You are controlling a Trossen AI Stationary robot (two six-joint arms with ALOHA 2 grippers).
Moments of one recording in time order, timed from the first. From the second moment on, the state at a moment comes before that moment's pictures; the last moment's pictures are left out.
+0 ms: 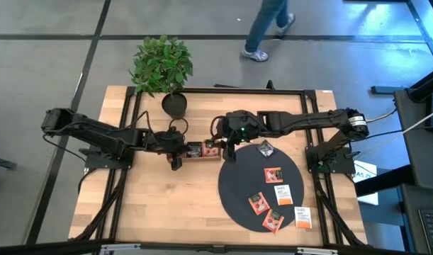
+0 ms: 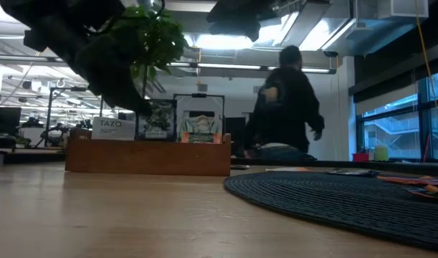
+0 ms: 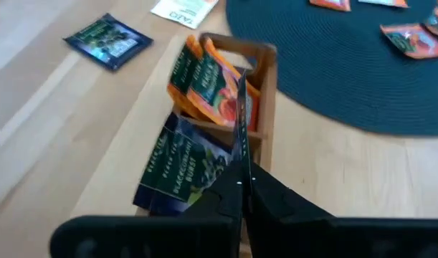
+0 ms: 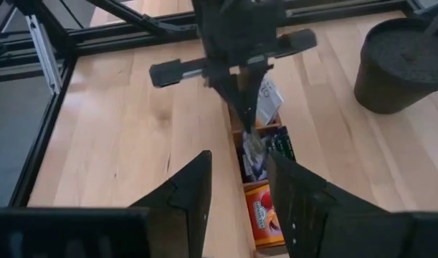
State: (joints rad) left arm -0.04 1.13 0.45 0.03 -0.17 -0.29; right arm 0.01 1.64 1.44 -0.42 -0.02 0.15
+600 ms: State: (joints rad) left arm -0.04 1.26 0.44 0.05 -0.17 -0.22; right arm 0.01 1.64 1.44 -0.44 -0.02 0.13
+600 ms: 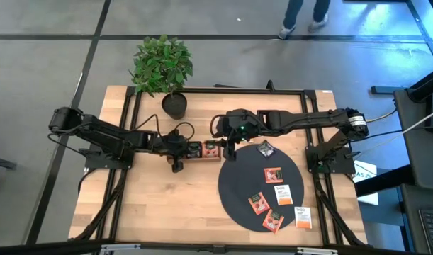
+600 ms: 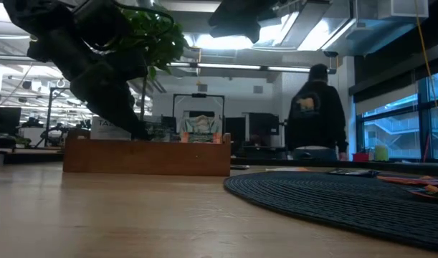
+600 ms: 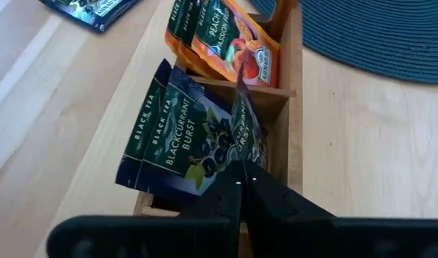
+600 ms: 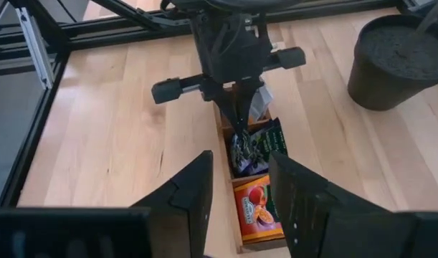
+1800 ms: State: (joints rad) left arm -0.04 0.85 0.52 -0.13 -0.21 -0.39; right arm 0.01 1.64 1.44 -0.62 -0.04 0.19
